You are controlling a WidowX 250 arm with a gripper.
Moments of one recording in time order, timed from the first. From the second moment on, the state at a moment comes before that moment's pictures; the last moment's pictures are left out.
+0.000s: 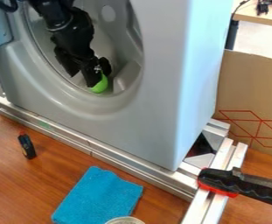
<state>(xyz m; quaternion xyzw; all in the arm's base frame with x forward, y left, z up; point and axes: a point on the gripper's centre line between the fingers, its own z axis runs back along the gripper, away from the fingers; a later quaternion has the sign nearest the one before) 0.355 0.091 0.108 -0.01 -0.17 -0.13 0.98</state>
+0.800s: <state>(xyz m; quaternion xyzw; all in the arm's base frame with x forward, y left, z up) 0.364 0.072 0.094 -0.04 -0.20 -0.10 0.97</state>
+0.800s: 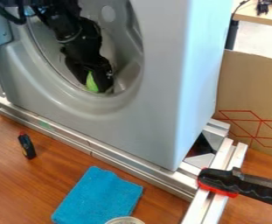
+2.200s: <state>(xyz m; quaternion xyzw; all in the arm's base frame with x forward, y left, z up) 0.264 -0.006 0.097 -0.01 -0.09 -0.13 0.99</state>
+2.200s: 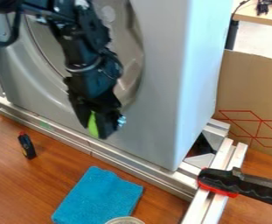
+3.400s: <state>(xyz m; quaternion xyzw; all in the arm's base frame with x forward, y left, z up) 0.245 -0.082 0.022 -0.01 0.00 -0.22 0.98</state>
